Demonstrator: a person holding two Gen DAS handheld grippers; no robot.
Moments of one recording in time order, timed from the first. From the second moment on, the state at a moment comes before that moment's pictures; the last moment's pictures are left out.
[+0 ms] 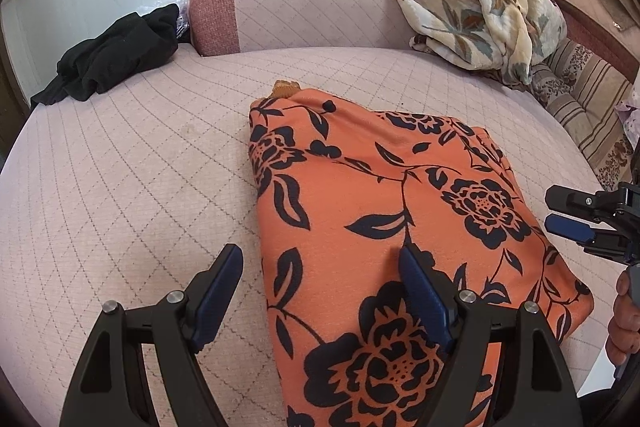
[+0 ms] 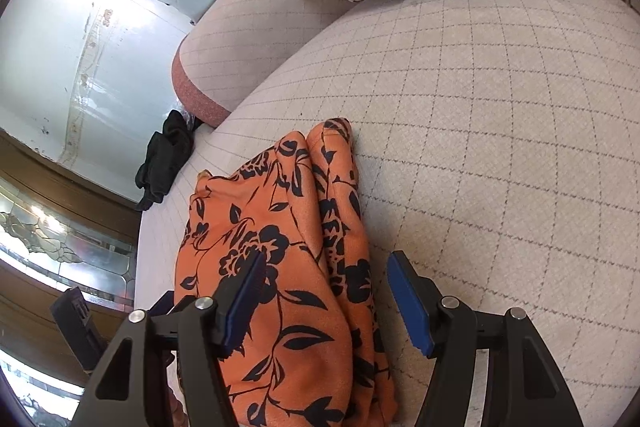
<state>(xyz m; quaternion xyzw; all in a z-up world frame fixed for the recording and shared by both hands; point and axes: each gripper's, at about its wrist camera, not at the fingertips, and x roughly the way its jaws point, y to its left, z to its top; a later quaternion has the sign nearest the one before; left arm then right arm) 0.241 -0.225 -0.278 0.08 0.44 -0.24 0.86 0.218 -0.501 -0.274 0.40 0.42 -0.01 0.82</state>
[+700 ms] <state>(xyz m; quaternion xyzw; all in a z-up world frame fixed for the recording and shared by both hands) 0.245 -0.225 -0.286 0.06 0.46 -0.27 0.84 0.224 -0.491 -0.282 0.40 0.43 0.00 0.81</state>
